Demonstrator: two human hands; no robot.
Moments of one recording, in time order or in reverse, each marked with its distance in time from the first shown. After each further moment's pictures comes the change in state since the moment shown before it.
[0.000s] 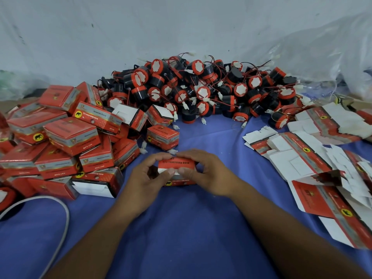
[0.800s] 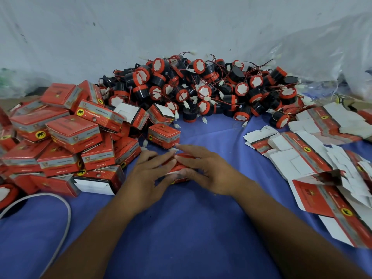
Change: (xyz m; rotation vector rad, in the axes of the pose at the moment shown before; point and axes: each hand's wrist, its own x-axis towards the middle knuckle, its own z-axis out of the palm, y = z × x) left_hand 0.005 -0.001 -0.011 0.911 -0.043 0.618; right_hand 0.002 0.003 -0.007 -0.360 -0.047 -0.287
